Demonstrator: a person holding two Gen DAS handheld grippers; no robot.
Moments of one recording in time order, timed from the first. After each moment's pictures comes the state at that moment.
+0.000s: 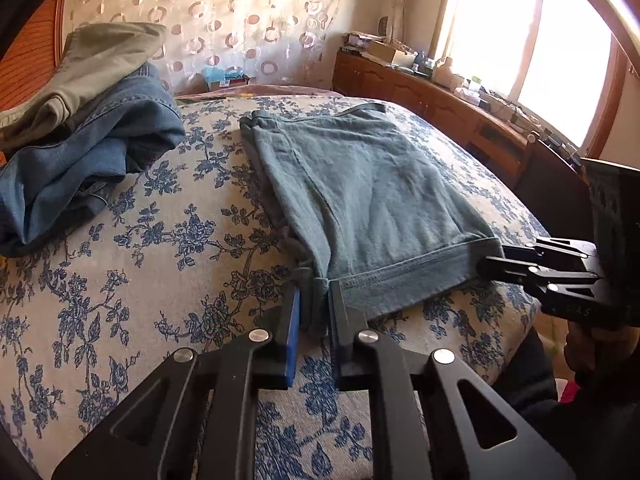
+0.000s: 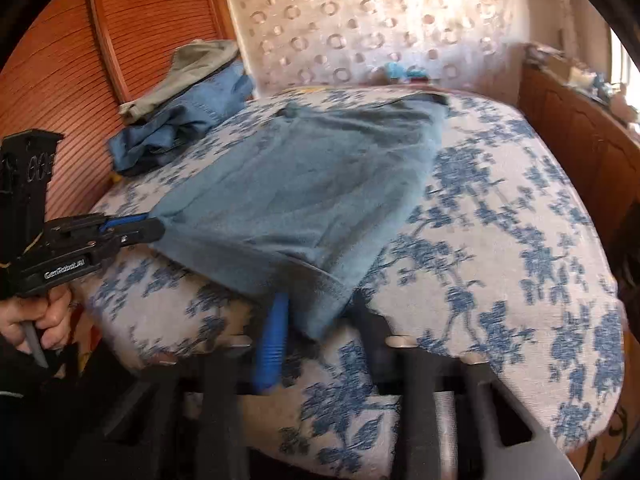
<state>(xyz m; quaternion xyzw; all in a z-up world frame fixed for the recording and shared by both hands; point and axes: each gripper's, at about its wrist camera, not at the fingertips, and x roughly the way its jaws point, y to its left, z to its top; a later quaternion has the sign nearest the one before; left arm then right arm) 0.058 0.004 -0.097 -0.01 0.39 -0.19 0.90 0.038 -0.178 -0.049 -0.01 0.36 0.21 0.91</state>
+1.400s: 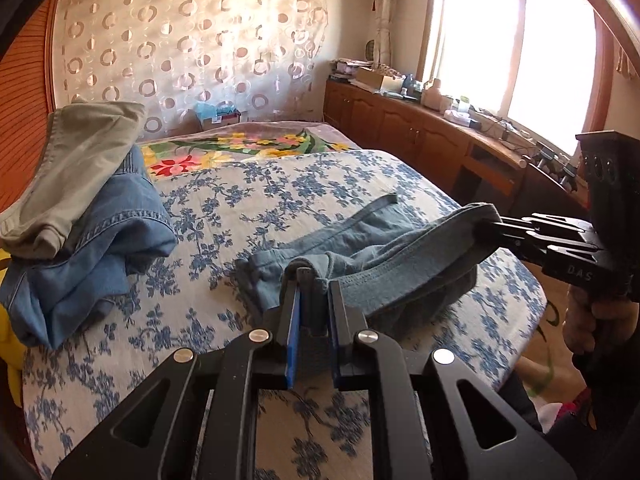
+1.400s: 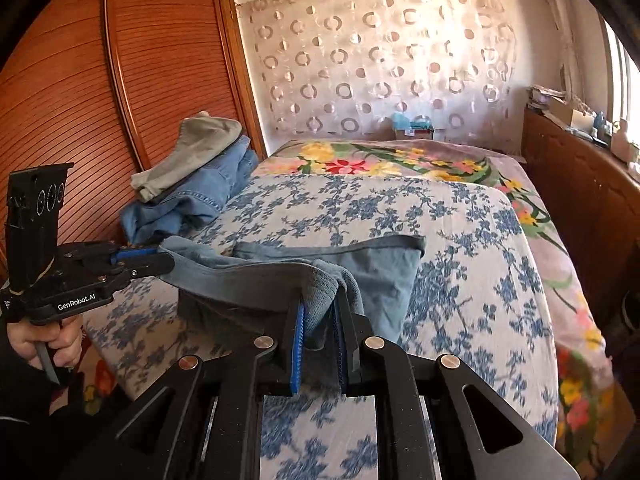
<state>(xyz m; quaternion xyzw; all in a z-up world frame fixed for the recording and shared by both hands) 0.093 -0.012 -0.035 0.01 0.34 -0.20 0.92 0.059 -0.197 0.017 -0.02 0.28 0.22 0.93</state>
